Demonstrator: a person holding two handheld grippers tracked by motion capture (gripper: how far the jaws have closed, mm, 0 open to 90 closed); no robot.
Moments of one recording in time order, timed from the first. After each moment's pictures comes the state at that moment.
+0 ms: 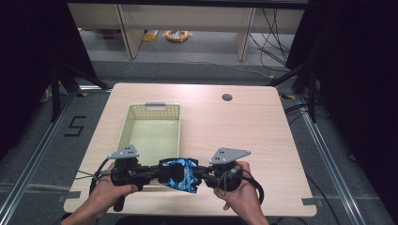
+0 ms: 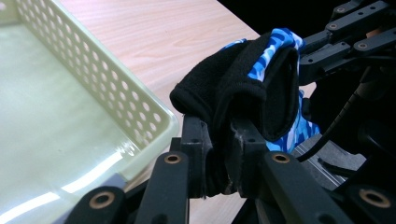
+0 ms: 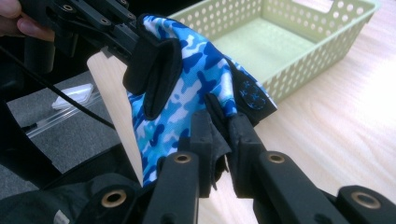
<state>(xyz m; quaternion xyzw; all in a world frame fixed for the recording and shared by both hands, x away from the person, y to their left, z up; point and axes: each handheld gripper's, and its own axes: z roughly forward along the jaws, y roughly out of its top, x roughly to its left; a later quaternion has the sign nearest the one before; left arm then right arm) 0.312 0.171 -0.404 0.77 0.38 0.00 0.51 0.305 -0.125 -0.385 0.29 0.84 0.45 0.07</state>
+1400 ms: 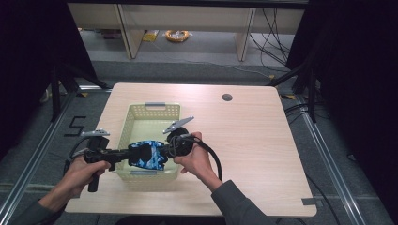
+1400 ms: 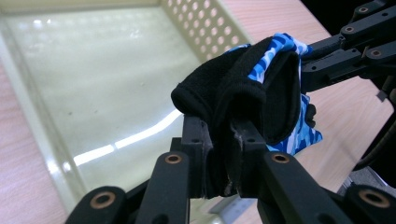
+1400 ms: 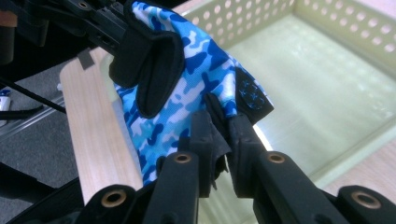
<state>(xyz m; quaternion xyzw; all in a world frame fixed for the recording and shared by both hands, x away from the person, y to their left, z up) 0.369 0.258 -0.426 0.75 0.49 0.01 0.45 0.405 -0.014 -0.407 0.27 0.88 0.39 0.02</state>
